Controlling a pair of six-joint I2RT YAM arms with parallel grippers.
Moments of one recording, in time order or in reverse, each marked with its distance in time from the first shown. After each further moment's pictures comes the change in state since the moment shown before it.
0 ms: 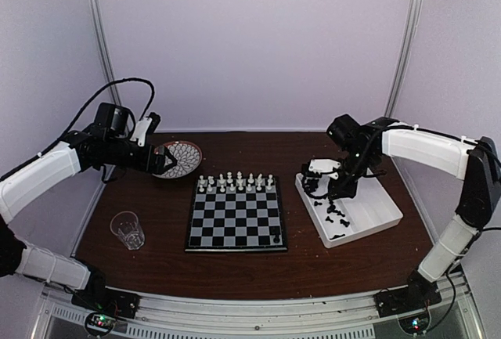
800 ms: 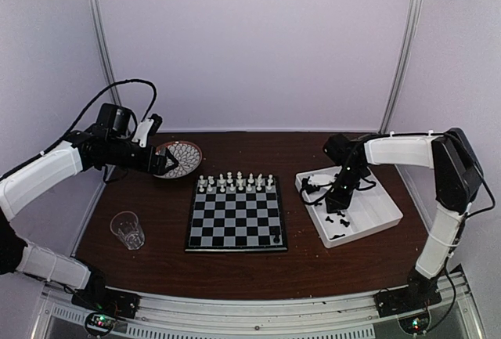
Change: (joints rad) left arm 0.000 0.019 0.000 0.002 0.018 0.000; right arm -0.099 0.189 -0.078 0.140 -0.032 0.032
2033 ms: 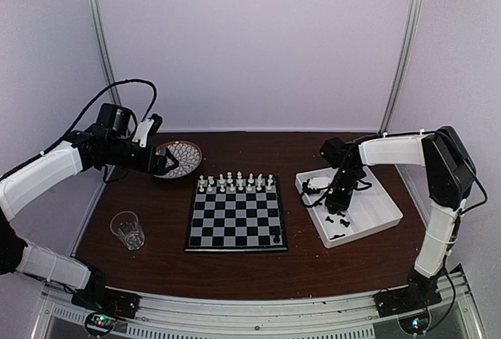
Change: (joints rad) left arm 0.000 0.000 0.000 0.000 0.006 0.000; right arm 0.000 0.067 0.020 0.014 0.121 -0.032
